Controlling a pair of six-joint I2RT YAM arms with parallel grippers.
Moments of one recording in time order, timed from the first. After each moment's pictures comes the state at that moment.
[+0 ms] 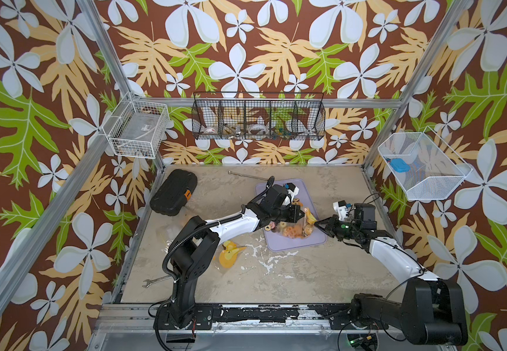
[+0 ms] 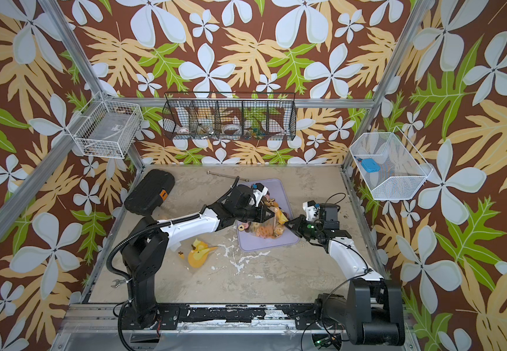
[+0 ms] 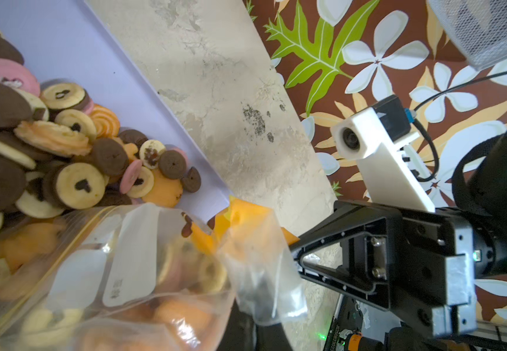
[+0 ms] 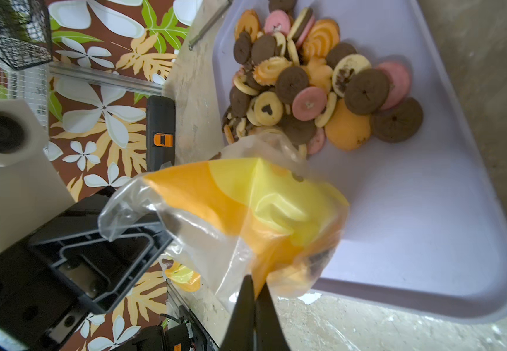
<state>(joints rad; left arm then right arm) -0.80 1.94 1.42 -0.01 0.40 -0.64 -0.04 1.21 0.66 -0.23 -0.77 0.63</state>
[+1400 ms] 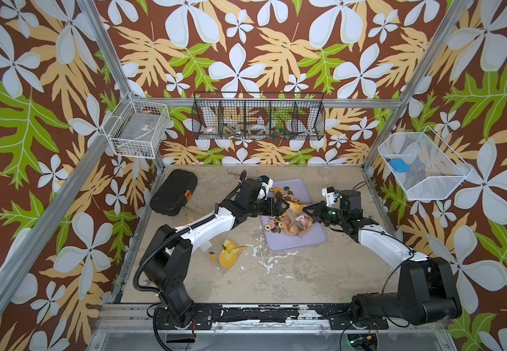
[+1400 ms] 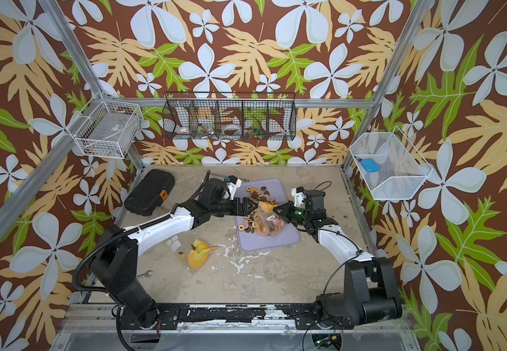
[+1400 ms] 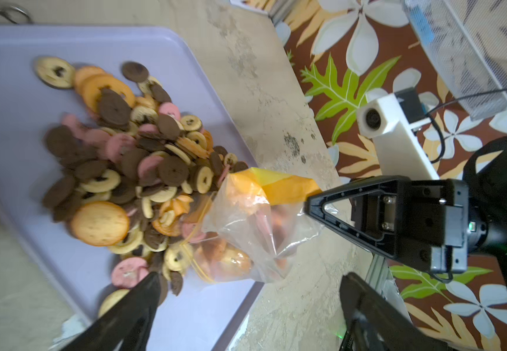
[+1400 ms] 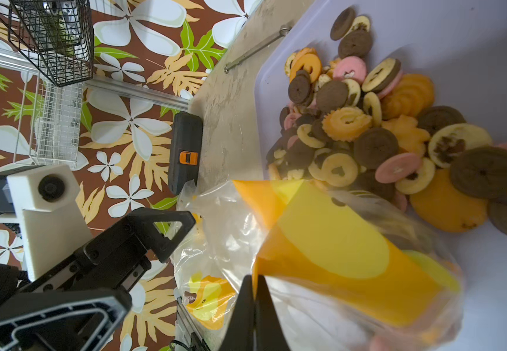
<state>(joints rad) -0.59 1.66 1.18 -0.08 0.37 -0.58 0.13 1.40 0.80 0.00 -0.67 0.79</state>
